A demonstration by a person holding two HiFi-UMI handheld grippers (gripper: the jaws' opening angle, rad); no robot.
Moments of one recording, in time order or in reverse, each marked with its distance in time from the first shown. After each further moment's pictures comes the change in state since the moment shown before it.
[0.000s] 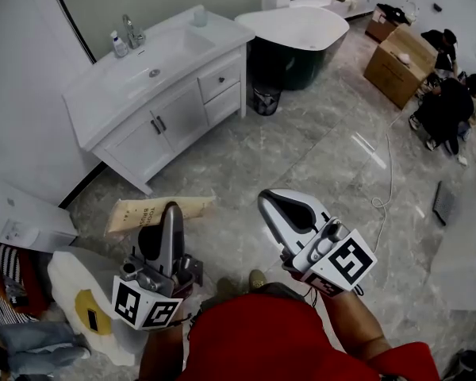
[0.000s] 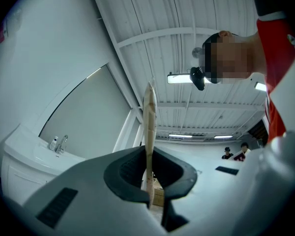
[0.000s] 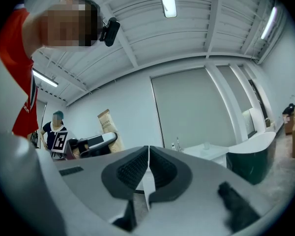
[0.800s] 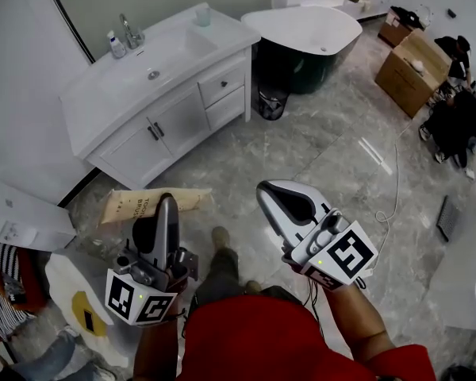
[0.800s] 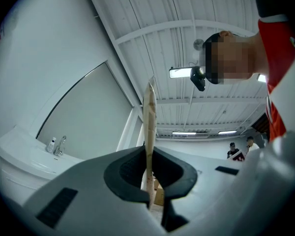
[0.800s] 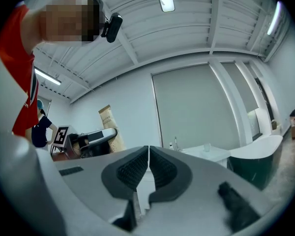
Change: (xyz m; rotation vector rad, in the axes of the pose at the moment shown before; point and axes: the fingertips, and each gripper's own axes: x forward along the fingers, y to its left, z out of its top) left arm 0.082 0.036 -0.032 0.043 0.006 0.032; right arm 0.042 -0.094 -0.006 -0.030 0.024 0.054
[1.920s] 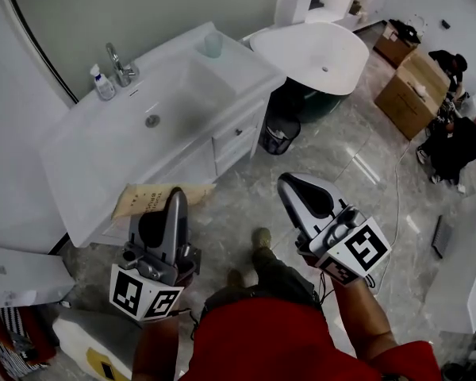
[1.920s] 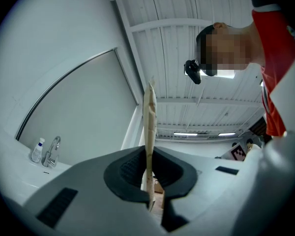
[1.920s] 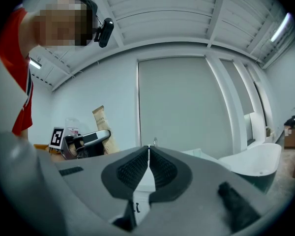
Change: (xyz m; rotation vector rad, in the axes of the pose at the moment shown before) left arm 0.202 0.285 -0.009 -0.020 0.003 -0.073; right arm 0.273 -0.194 0.009 -0.037 0.058 -0.151
